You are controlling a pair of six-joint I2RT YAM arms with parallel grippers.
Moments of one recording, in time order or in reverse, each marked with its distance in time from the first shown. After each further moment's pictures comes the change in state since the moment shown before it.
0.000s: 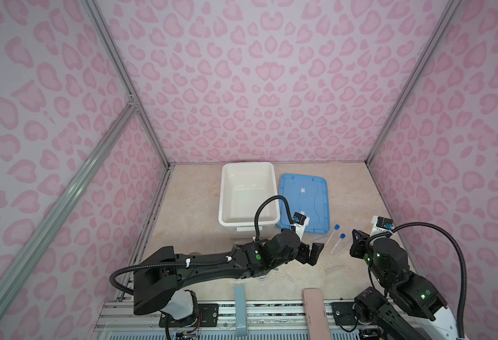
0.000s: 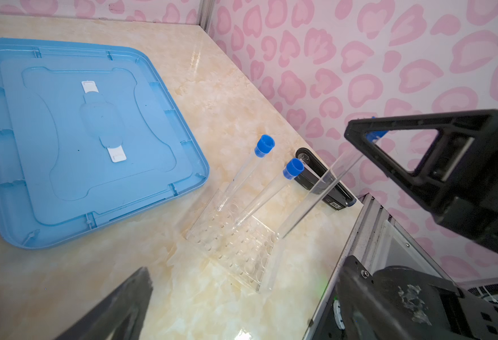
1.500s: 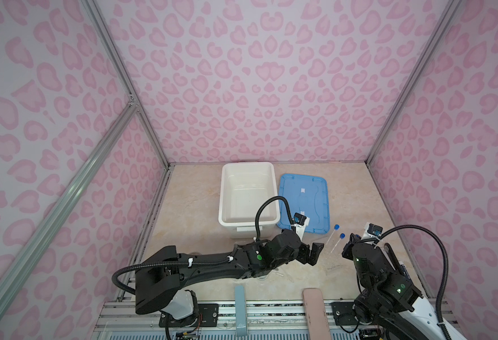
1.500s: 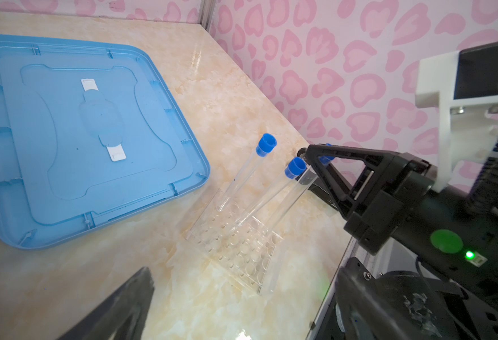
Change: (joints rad) left arm 0.000 0.014 -0.005 0.019 0.000 -0.004; right arm 0.132 -0.006 -0.248 0.183 0.272 0.068
